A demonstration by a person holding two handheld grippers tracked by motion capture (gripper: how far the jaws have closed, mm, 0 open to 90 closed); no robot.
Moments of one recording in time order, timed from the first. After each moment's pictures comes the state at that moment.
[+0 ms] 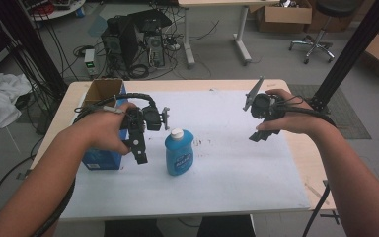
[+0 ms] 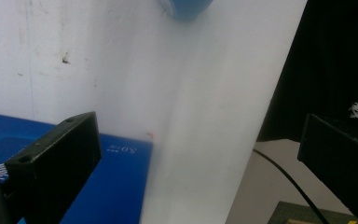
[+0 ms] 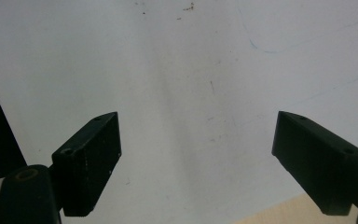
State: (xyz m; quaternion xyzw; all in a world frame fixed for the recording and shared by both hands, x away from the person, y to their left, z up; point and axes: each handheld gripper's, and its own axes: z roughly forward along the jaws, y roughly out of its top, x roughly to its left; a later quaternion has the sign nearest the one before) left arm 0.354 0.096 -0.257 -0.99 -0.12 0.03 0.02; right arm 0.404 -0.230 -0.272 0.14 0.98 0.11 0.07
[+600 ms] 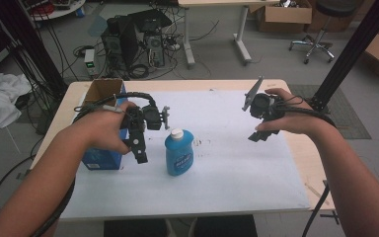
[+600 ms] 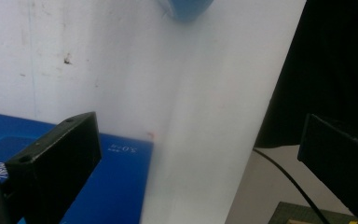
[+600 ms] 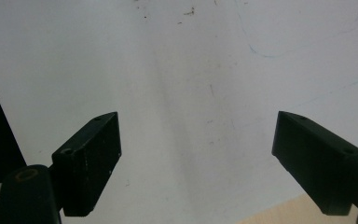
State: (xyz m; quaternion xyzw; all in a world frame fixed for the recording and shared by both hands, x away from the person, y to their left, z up) left arm 0.354 0.095 -0.254 -0.99 -0.12 0.02 0.03; right arm 0.402 -0.228 -0.269 0.13 0.98 0.11 0.08
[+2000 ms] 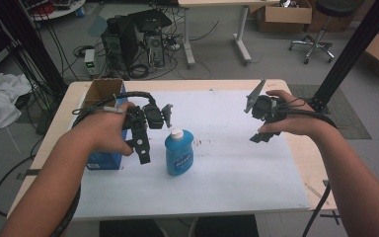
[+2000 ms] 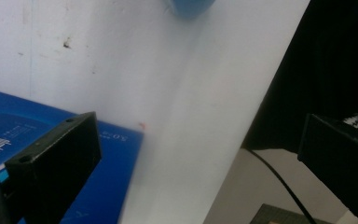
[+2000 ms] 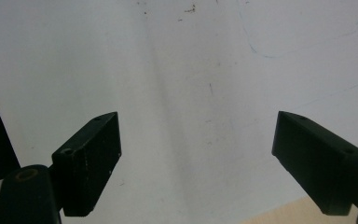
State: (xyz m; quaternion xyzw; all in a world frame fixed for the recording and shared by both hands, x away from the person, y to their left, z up) left arm 0.345 0.089 -0.246 -0.98 -0.18 0.02 0.03; right arm 0.401 -0.234 -0.275 0.12 0.98 0.12 0.08
